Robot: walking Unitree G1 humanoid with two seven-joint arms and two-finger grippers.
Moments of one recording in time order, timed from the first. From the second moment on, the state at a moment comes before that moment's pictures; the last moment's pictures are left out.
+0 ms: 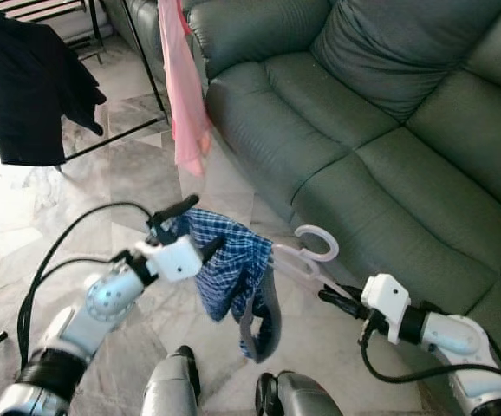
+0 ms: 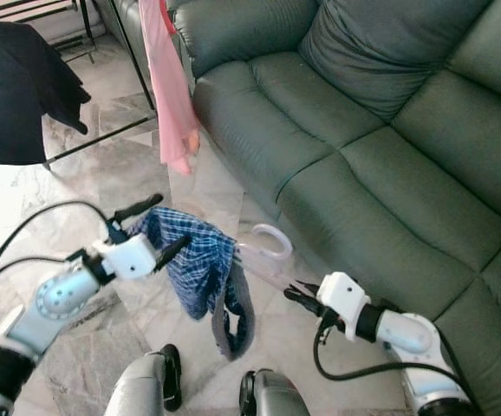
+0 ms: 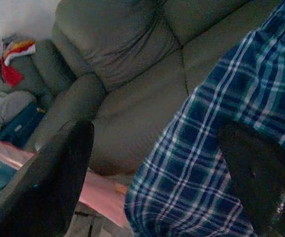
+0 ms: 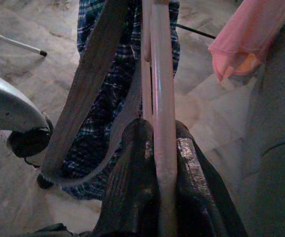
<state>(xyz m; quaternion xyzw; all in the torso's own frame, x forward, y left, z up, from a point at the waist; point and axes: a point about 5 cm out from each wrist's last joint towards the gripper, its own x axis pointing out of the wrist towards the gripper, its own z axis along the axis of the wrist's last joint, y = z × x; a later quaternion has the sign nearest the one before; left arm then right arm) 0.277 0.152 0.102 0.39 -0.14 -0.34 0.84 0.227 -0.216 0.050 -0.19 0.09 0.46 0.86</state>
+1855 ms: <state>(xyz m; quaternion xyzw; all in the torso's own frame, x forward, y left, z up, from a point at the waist) 0.286 0.137 0.068 0.39 0.10 -0.59 0.70 0.248 -0.207 0.051 -0.35 0.05 0.52 0.77</state>
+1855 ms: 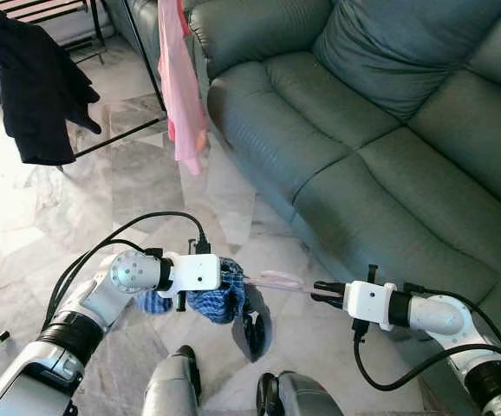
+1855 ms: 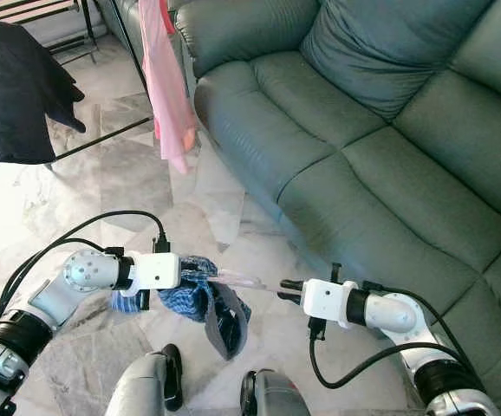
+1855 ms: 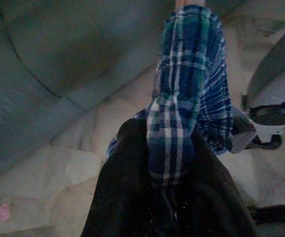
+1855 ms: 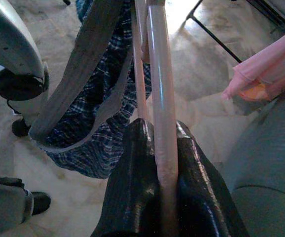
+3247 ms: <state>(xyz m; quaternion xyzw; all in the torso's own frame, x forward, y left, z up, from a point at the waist) 0.300 0.159 0.041 0.38 0.13 -0.44 0.80 0.302 -0.266 0.124 -0.41 0.05 0.43 0.81</state>
